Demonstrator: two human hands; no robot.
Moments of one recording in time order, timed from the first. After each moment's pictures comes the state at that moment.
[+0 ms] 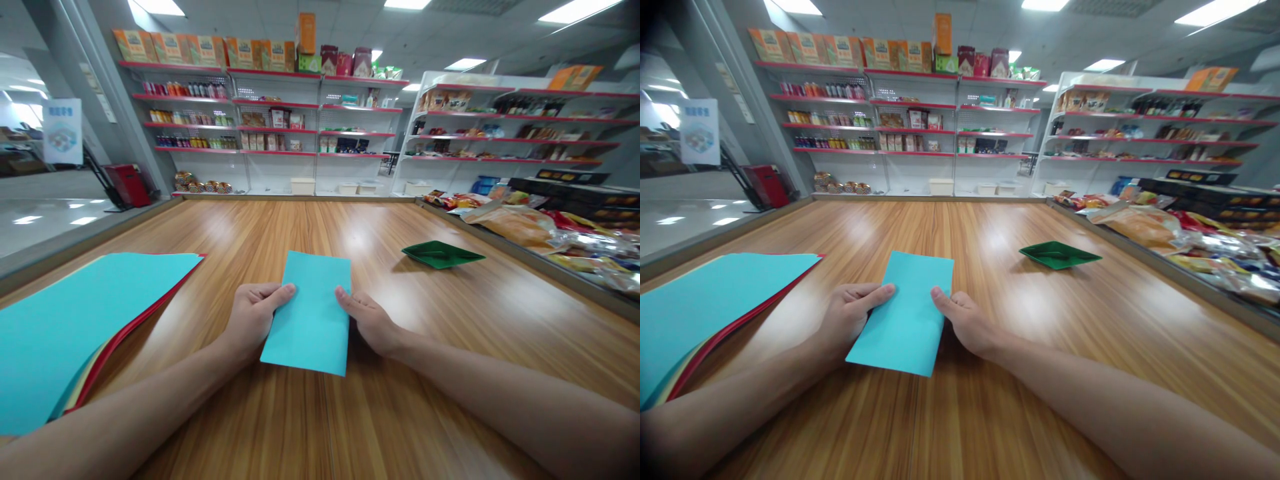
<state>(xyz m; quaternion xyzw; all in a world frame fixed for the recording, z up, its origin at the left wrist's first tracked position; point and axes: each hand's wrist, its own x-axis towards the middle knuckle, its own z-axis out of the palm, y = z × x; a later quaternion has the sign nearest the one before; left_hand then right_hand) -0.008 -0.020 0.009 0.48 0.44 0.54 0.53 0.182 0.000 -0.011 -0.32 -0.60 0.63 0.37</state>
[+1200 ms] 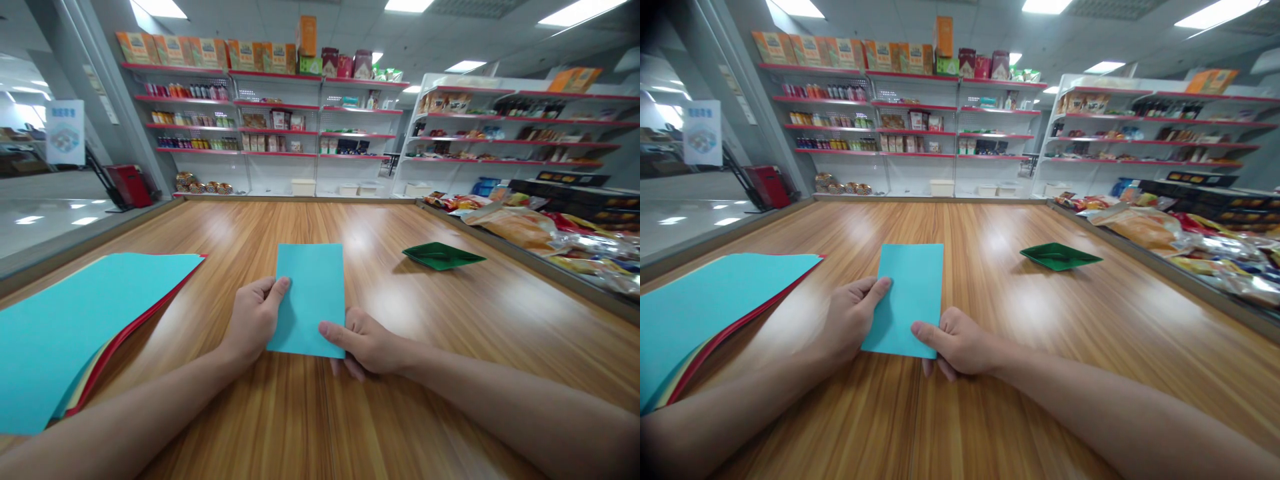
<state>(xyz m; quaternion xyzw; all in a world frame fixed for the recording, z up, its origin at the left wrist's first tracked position) -0.013 -0.012 -0.007 0.57 0.54 0.54 0.31 0.187 -0.014 -0.002 -0.32 -0.75 0.56 0.17</state>
